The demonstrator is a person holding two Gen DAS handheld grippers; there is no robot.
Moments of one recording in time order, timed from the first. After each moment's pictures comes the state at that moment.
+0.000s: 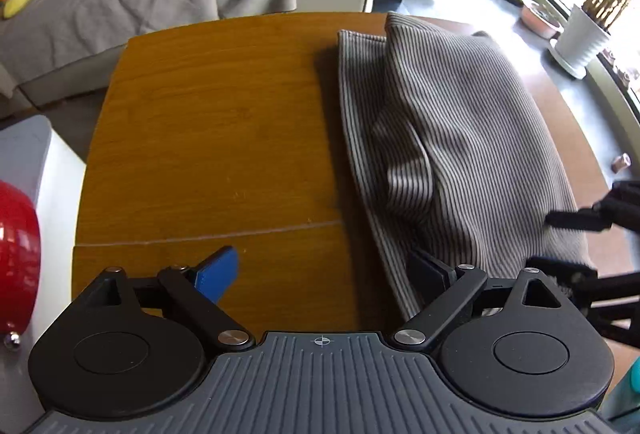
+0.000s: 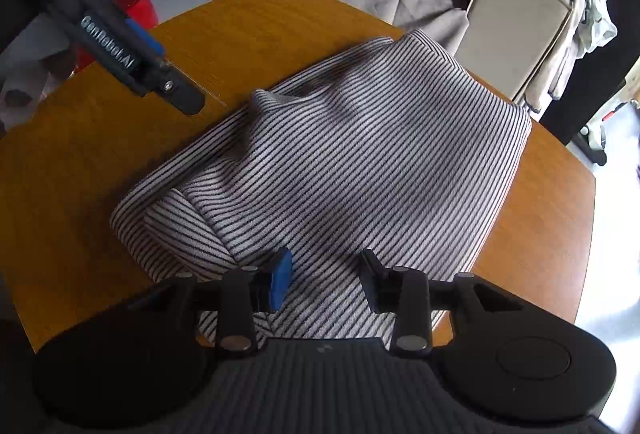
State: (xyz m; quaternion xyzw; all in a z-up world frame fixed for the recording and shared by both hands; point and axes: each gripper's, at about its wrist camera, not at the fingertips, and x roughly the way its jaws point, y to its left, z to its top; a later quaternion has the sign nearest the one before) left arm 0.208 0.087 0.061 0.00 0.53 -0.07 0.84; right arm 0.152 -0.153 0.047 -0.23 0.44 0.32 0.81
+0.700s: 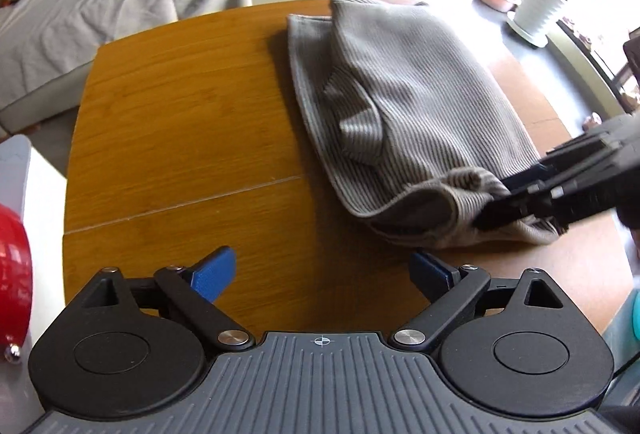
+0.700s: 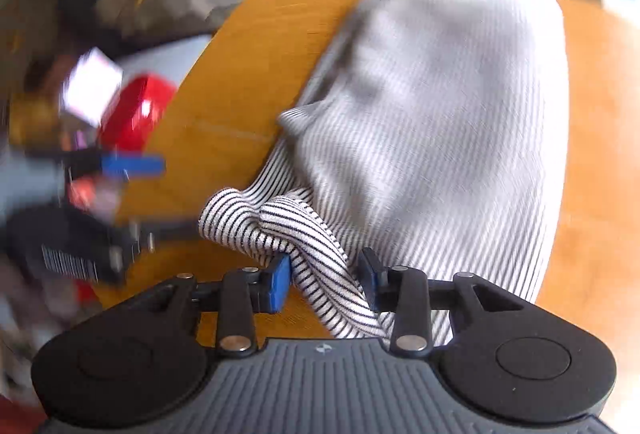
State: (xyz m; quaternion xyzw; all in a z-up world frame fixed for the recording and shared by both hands) left arm 0.175 0.071 0.063 0.04 0.52 -0.15 0.84; right arm 0.204 -0.181 0.026 0.11 0.60 0.29 0.74
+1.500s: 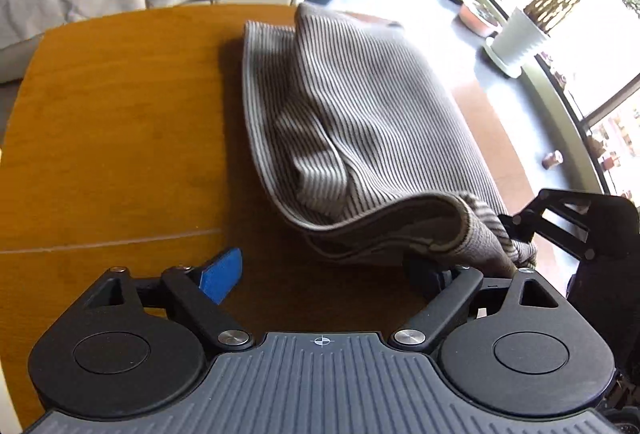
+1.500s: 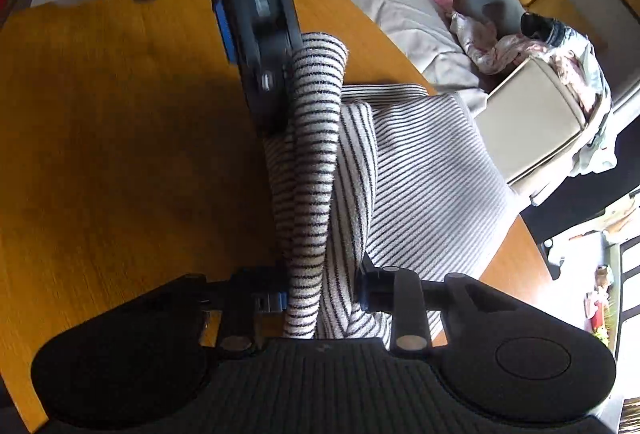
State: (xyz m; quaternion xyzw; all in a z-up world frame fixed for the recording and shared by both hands) left arm 0.227 0.072 0.069 -0.08 0.53 -0.16 0.83; right arm 0.126 -0.133 0.028 -0.40 0.33 0.33 0.79
